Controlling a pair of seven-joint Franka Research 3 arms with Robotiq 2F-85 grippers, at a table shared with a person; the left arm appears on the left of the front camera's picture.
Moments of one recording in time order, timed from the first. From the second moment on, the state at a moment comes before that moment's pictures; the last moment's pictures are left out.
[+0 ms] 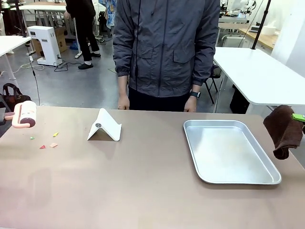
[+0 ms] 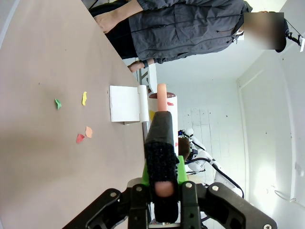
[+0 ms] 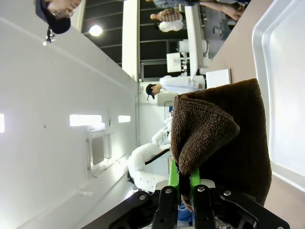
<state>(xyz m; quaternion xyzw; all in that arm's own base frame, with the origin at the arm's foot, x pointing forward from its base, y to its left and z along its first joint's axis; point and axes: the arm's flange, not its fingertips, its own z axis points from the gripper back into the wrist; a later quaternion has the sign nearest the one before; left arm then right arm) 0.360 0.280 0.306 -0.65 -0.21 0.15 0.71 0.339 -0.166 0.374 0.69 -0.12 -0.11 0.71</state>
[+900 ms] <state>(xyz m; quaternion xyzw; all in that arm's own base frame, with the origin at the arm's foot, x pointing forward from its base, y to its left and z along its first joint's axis) 0.340 0.308 0.346 -0.46 -0.20 0.25 0.83 0.339 -0.166 0.374 0.69 -0.12 -0.11 0.71</state>
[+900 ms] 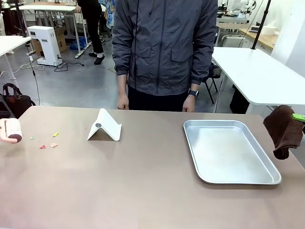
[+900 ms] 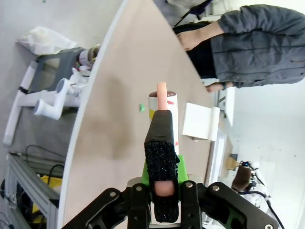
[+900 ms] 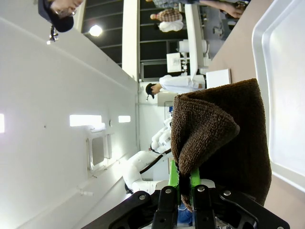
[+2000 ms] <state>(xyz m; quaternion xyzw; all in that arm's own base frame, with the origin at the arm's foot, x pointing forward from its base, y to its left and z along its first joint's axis) 0.390 0.249 0.336 -0.40 -0.16 0.20 0.88 0.339 -0.166 0.374 0.69 -0.12 -0.11 0.71</state>
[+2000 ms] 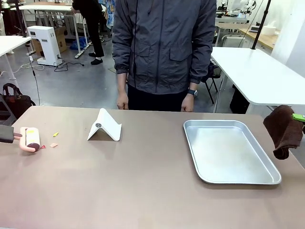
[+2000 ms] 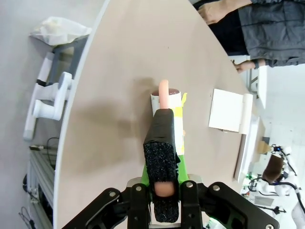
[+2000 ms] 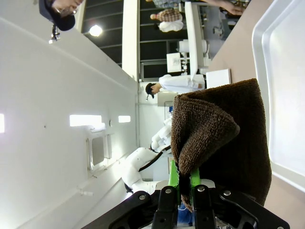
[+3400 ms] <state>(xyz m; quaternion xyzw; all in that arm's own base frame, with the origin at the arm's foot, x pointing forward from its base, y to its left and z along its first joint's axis) 0.466 0.148 0.368 -0.47 -0.09 0.11 0.87 0.339 -0.166 0.374 0.69 -0.12 -0.11 0.71</state>
